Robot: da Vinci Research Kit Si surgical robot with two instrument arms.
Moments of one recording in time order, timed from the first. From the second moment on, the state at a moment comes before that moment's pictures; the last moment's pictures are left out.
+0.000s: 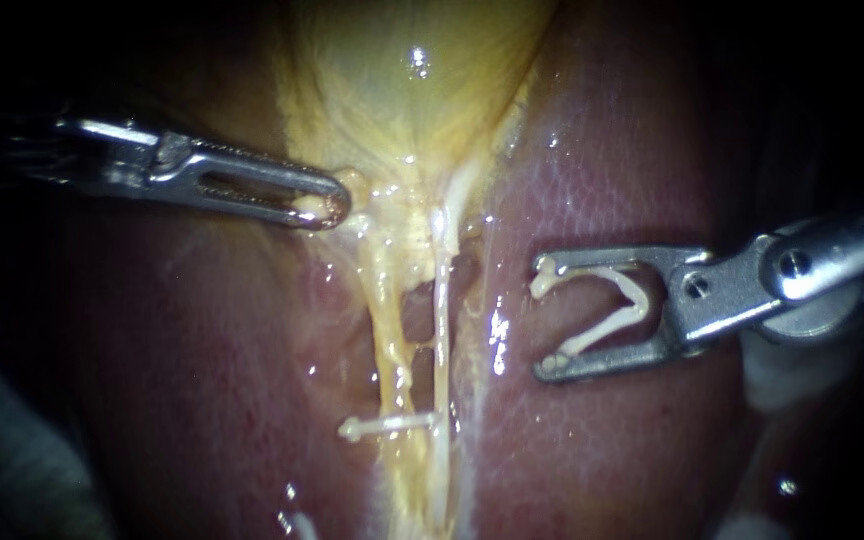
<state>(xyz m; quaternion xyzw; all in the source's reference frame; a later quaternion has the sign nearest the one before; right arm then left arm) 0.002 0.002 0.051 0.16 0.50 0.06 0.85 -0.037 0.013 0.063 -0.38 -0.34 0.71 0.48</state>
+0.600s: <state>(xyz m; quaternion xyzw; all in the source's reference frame) 0.002 0.001 0.051 0.17 0.50 0.05 0.85 -0.030 0.017 0.056 -0.39 -0.32 0.70 0.51</state>
